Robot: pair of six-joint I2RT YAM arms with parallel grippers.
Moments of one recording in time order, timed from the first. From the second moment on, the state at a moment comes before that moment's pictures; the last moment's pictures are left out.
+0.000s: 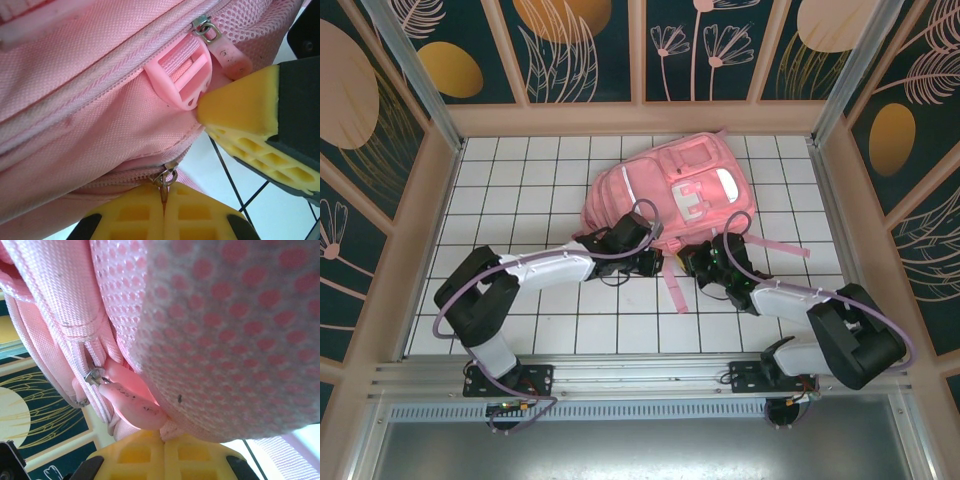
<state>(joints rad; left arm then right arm) -0.86 1.70 1.02 -0.18 0.19 -0.56 0.55 1.31 0.37 0.41 -0.25 1.52</state>
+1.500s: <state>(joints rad) -0.74 1.51 0.84 -0.21 0.12 -0.50 0.29 1.31 0.52 0.06 -0.30 1.22</state>
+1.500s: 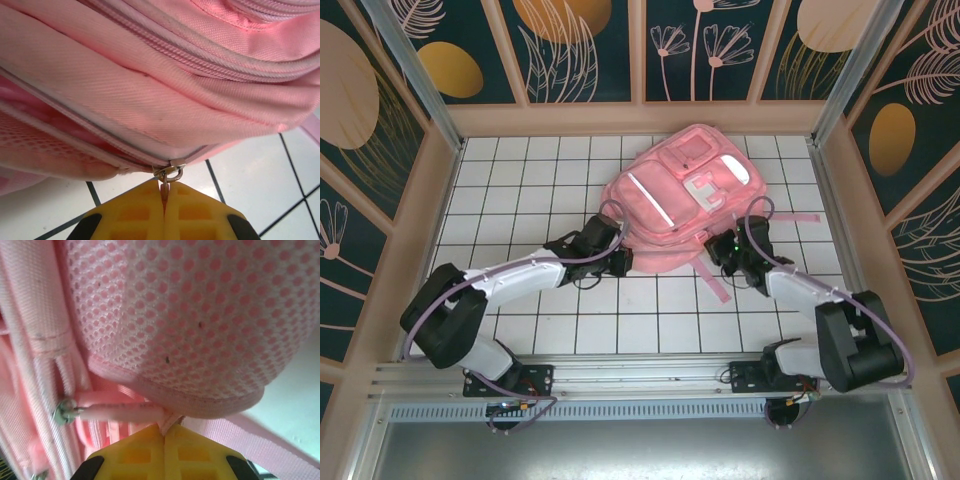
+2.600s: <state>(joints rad) -0.77 1.64 0.92 -0.15 0.18 -0.54 0.53 1.28 0.66 0.01 -0.41 1.27</state>
